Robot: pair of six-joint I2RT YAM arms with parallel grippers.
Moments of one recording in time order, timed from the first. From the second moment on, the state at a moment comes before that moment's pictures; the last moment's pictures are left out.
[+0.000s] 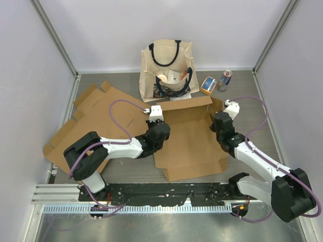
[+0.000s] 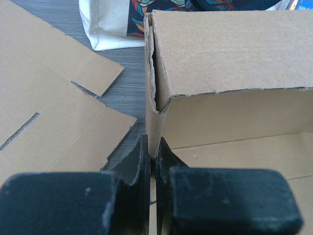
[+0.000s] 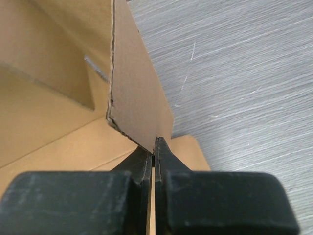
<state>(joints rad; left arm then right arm) -0.99 1.64 0.79 0.45 -0.91 -0.48 0.39 1.08 0.53 0.01 0.53 0.47</state>
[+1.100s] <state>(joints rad) -0.99 1.65 0.78 0.49 -0.89 -0.44 0.46 0.86 0.95 -0.46 0.42 0.49</state>
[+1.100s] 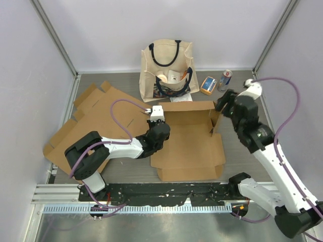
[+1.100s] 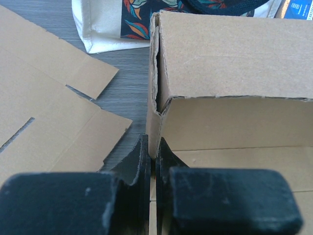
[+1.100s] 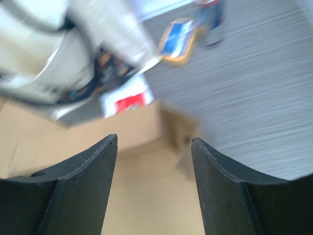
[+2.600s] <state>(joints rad) -0.99 1.65 0.77 0.52 -0.86 -0.37 0.21 0.97 0.61 -0.19 0.14 0.33</state>
